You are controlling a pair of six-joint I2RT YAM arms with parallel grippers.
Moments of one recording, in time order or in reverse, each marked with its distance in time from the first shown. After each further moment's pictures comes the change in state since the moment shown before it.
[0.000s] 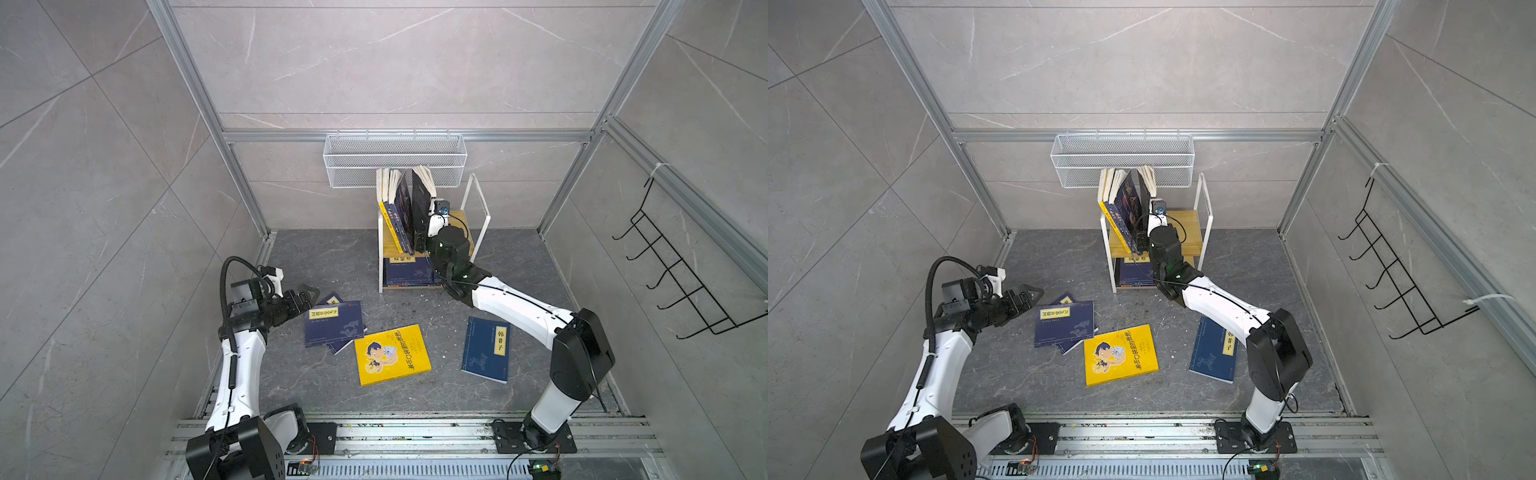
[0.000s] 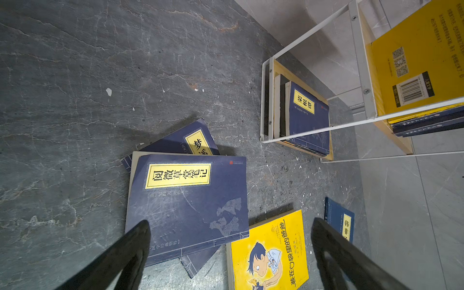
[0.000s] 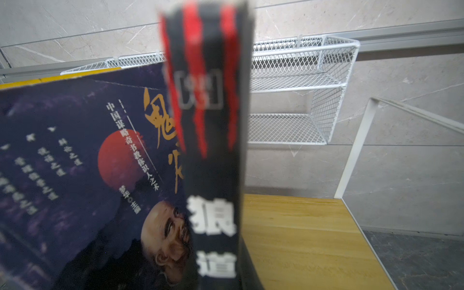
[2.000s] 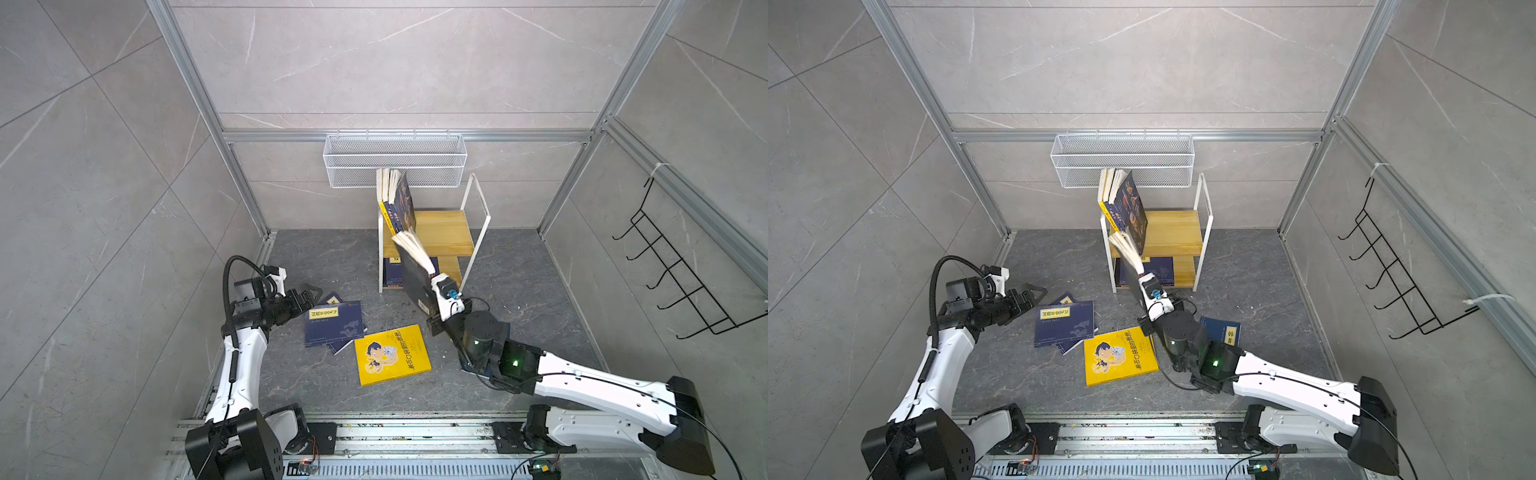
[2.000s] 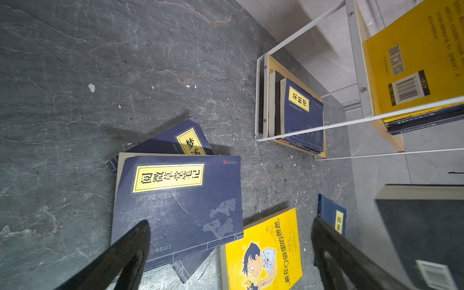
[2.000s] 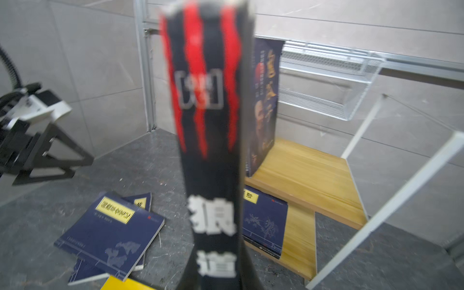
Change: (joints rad) left arm -0.015 0.031 -0.009 0.033 0.021 -0.013; right arm 0.425 -0.645 -0.498 -0.219 0.200 -0.127
